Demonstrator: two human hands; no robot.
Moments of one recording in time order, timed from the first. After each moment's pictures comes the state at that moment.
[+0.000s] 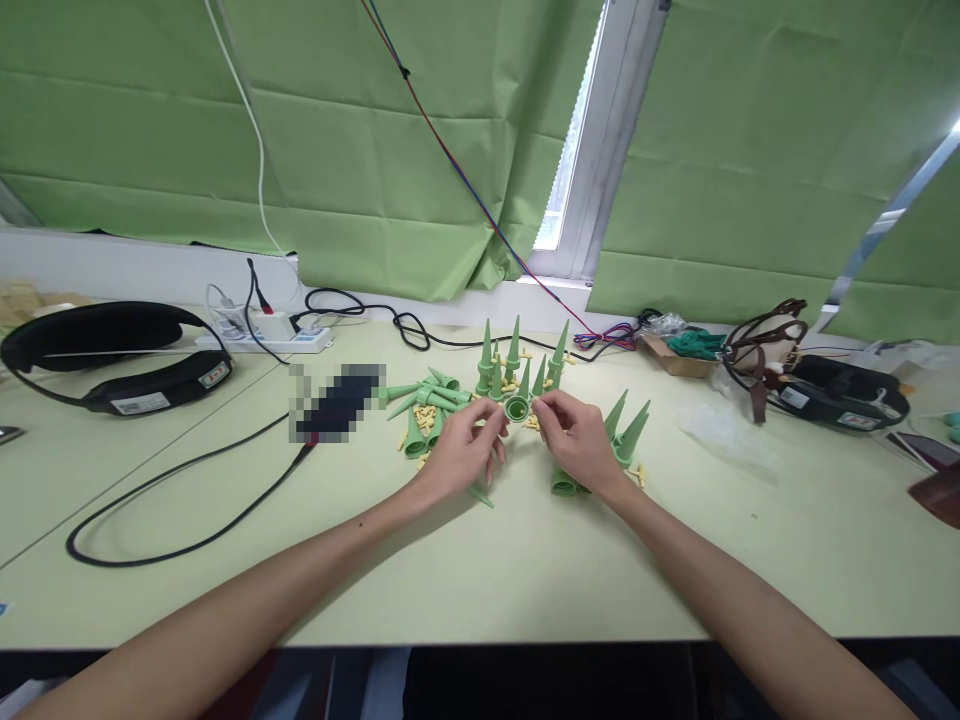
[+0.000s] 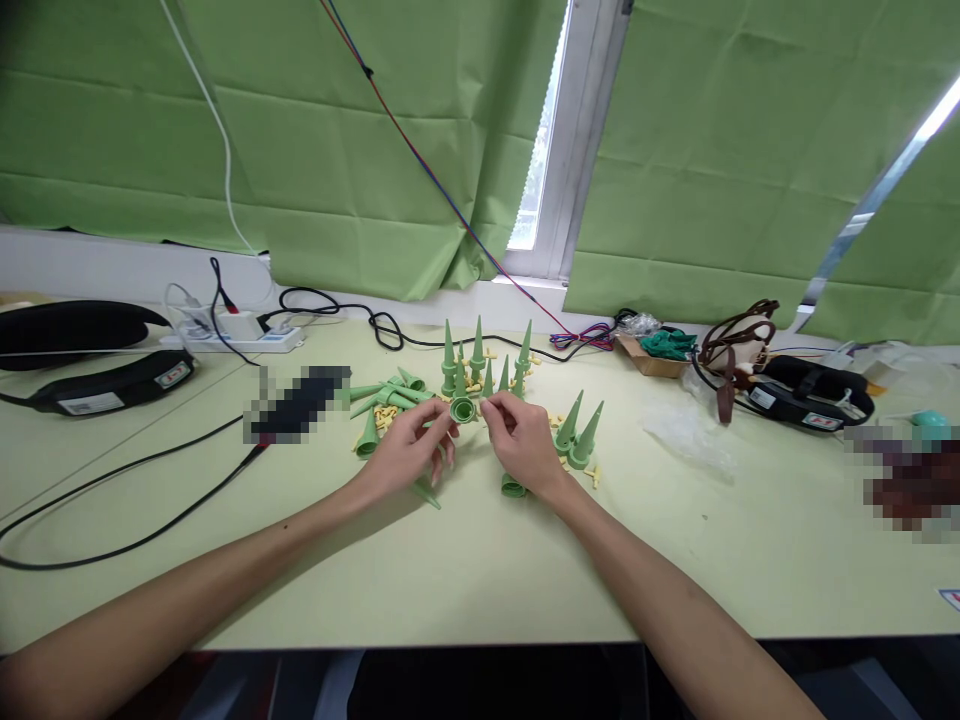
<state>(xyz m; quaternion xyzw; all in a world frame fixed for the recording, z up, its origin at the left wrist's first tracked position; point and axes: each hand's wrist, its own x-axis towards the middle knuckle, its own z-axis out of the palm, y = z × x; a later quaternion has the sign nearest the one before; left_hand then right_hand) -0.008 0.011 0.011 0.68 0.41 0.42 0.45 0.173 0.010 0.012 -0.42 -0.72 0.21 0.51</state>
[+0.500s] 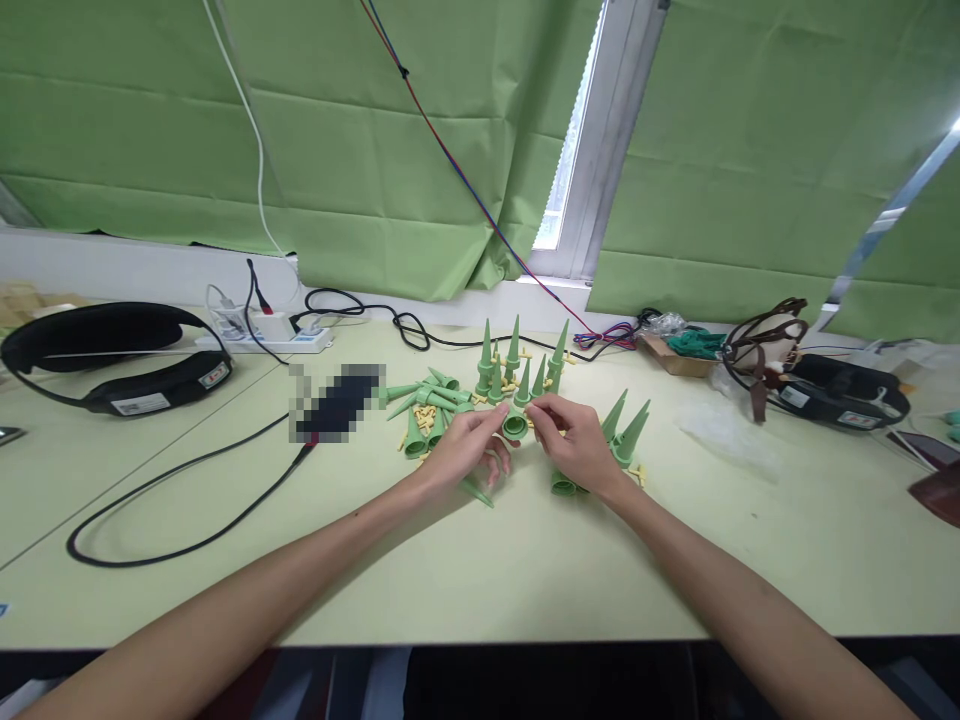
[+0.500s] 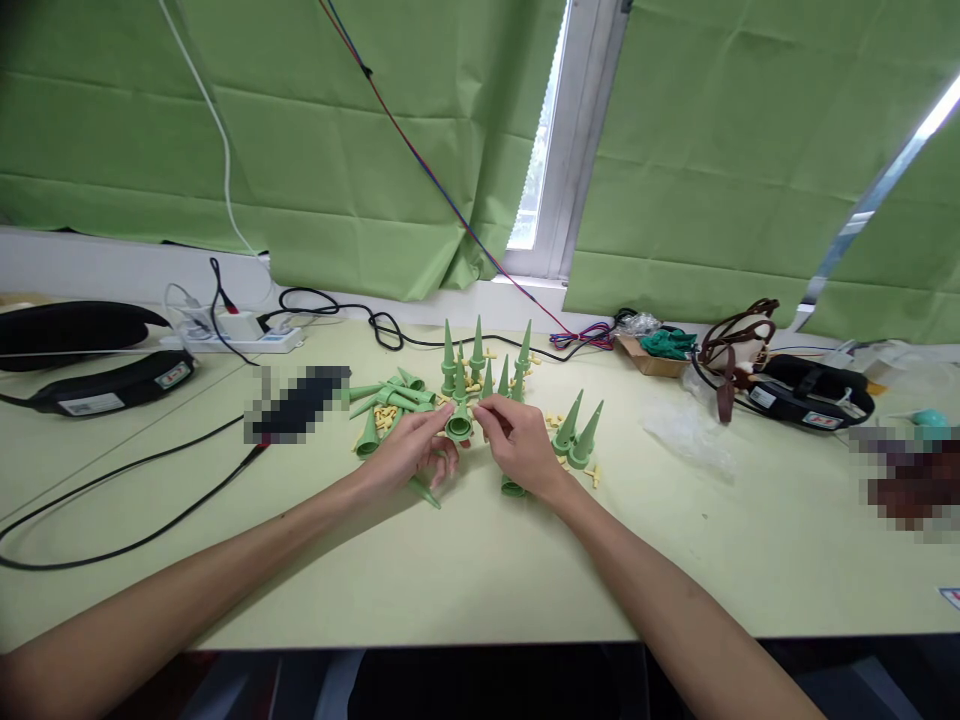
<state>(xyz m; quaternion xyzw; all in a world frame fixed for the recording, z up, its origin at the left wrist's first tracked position) -0.007 0.013 0.014 0.58 0.36 0.39 0.62 0.174 0.008 0.014 -0.39 -0.75 0.21 0.49</state>
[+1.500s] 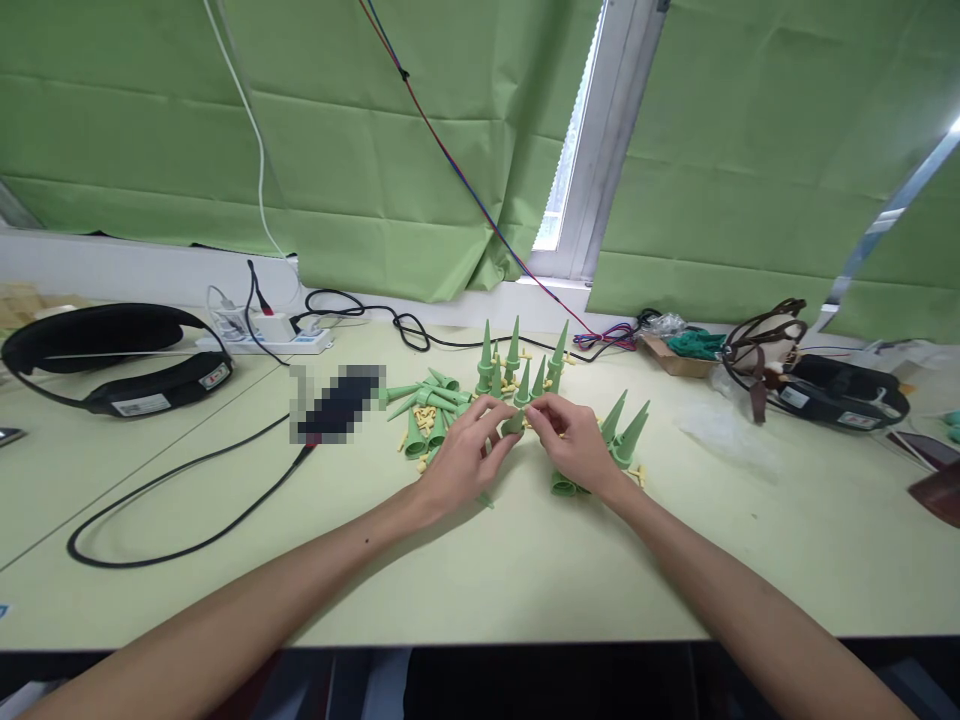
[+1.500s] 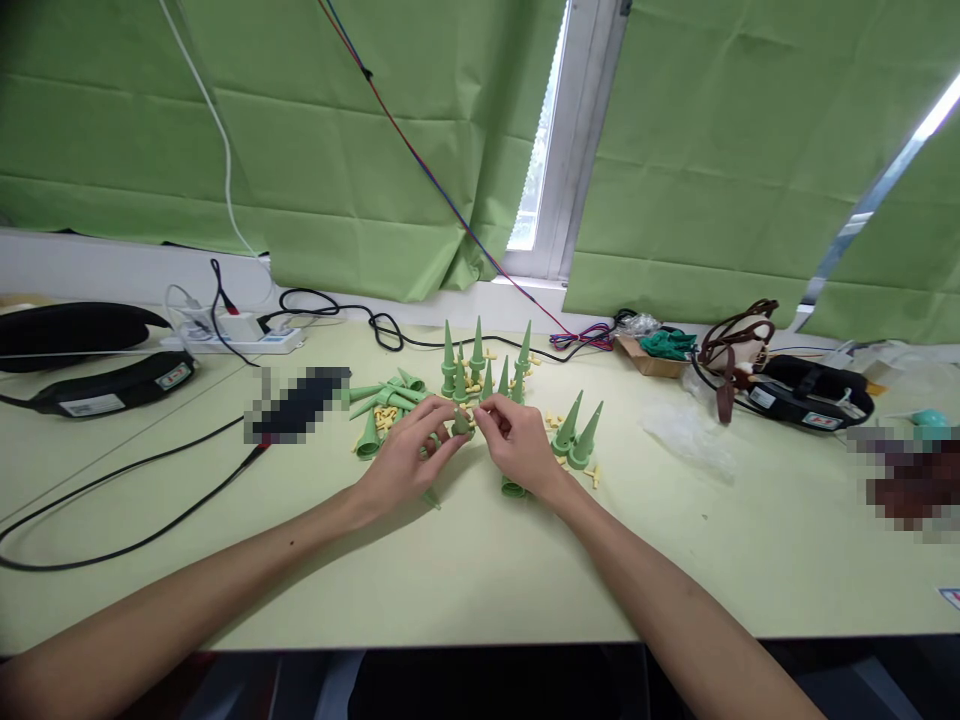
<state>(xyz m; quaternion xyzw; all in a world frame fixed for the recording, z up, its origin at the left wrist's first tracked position) -0.010 0.004 0.010 0.83 0.34 0.41 0.17 0.174 0.011 0.013 -0.41 -0.75 0.19 0.48</state>
